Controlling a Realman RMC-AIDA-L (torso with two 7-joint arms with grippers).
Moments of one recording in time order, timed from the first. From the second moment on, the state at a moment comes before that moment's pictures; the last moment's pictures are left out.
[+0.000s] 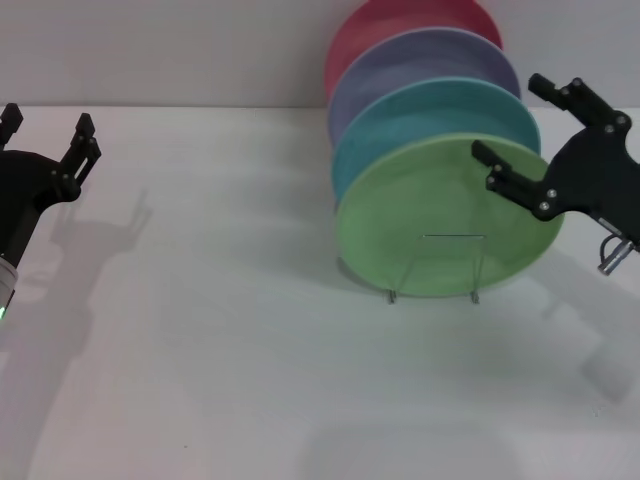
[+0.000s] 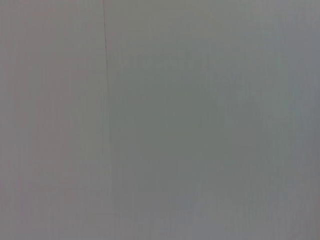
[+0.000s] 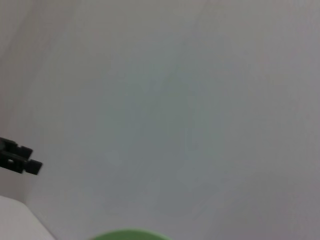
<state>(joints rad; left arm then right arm) -0.24 -2.07 -1.31 -0.57 2.87 0.95 -0.08 0.30 2.08 2.00 0.58 -0.99 1.36 -2.83</state>
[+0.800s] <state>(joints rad) -0.25 -2.07 -1.32 -0.56 2.87 0.95 -0.08 0.26 2.08 1.99 0.60 -1.02 1.46 -2.75</state>
